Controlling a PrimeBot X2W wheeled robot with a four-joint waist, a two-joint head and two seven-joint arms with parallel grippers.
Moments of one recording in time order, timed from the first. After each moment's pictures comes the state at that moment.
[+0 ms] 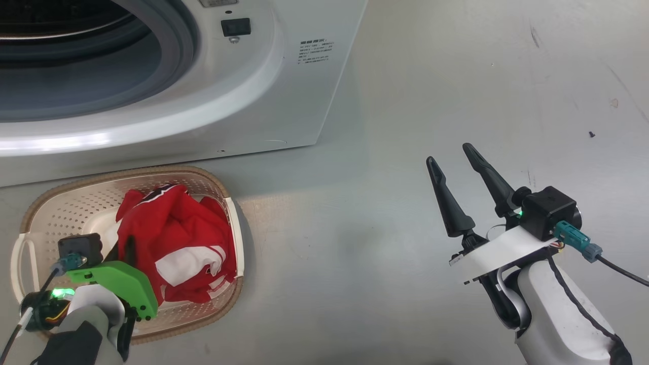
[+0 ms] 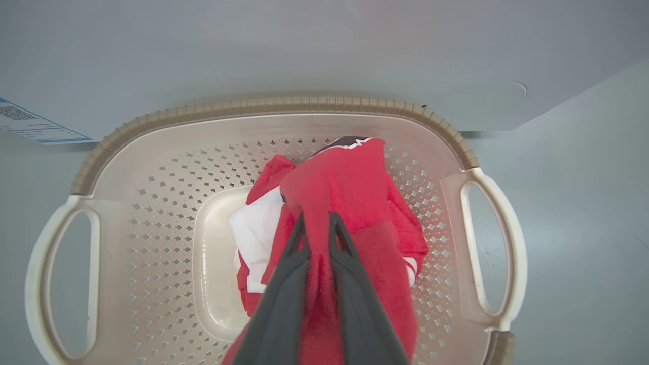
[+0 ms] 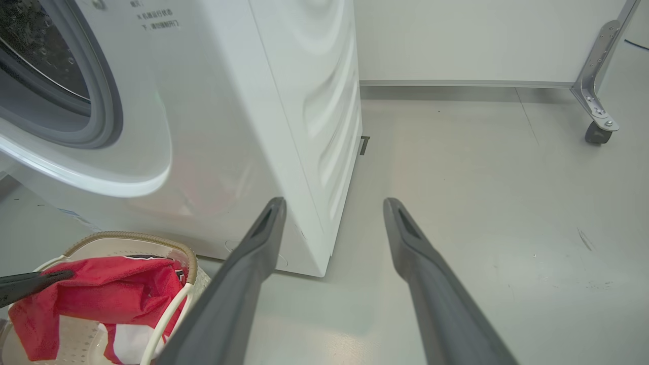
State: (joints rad) left arm -0.53 0.13 -0.16 1.06 -0.38 -0.09 -0.22; right arm -0.28 -0.16 0.38 0.20 0.41 0.12 -0.25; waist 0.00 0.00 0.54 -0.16
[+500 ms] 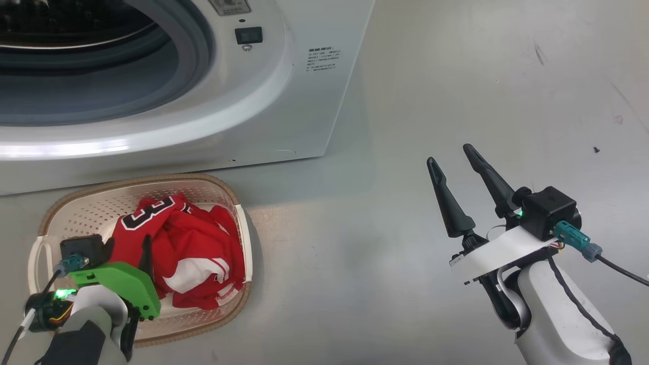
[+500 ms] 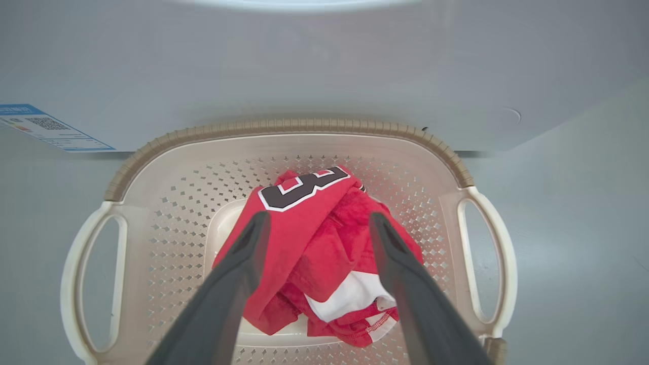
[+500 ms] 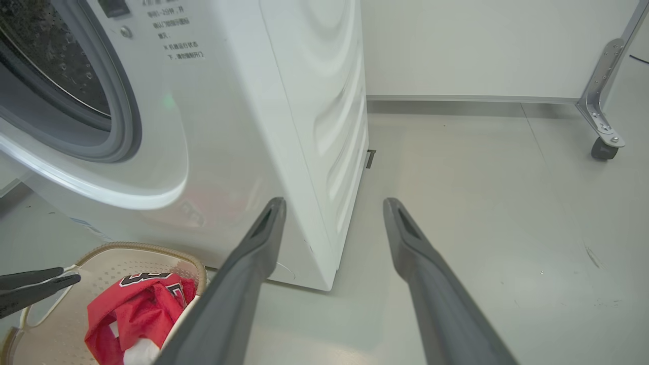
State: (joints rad) left arm -0.54 0.12 -0.16 1.09 -0.39 -0.09 -0.24; right arm -0.28 -0.15 0.37 0.21 0.41 0.12 -0.25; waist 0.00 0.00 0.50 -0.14
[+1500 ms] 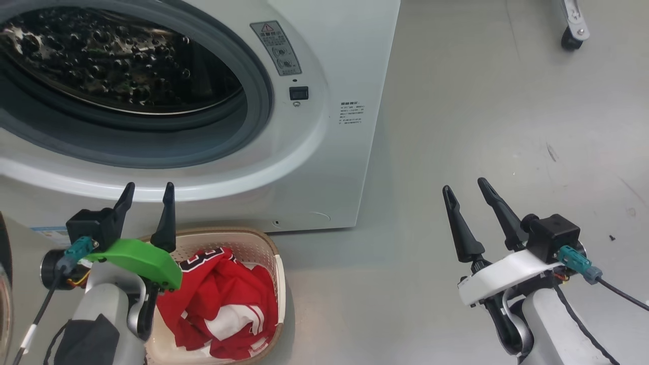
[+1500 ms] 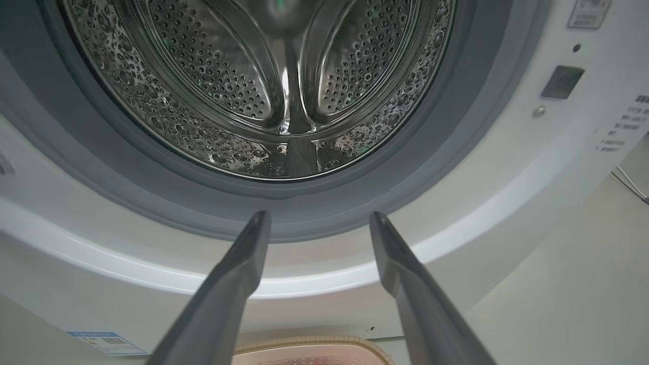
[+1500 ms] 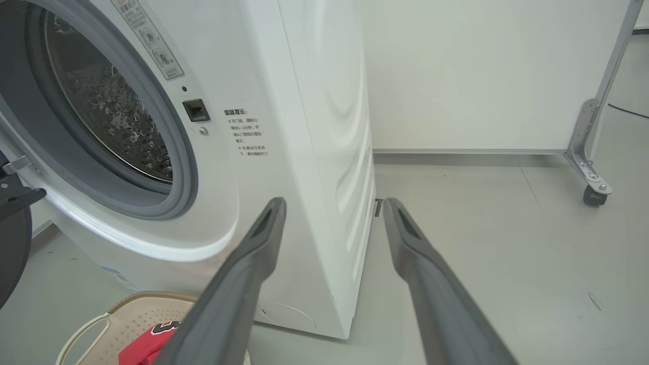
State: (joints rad) left arm -0.43 0.09 -0.12 0.65 -0.34 -0.11 -0.25; right arm -0.20 -0.12 0.31 0.27 0.42 0.12 -0.25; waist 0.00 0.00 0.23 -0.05
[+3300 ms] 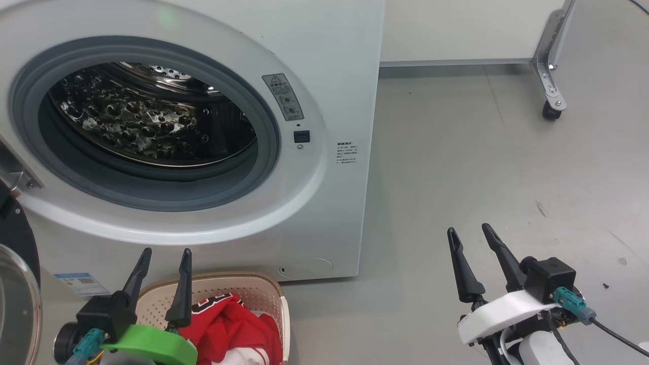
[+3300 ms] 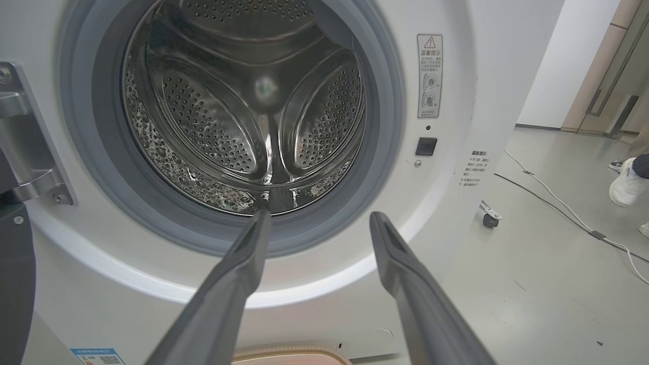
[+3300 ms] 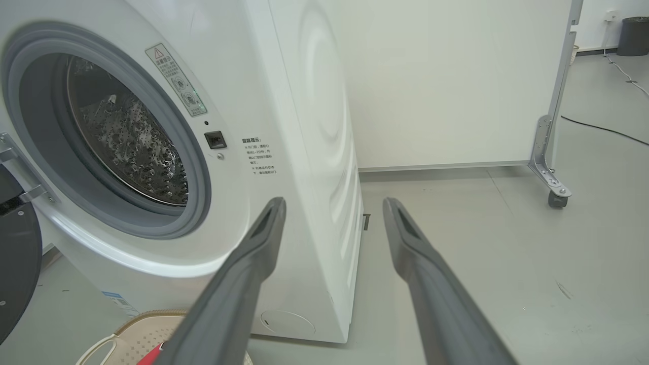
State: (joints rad) left arm -0.03 0.05 -0.08 0.25 -0.31 -0.12 -0.25; right arm -0.06 -0.09 0.30 0.25 0.43 0.12 -0.25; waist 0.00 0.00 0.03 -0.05
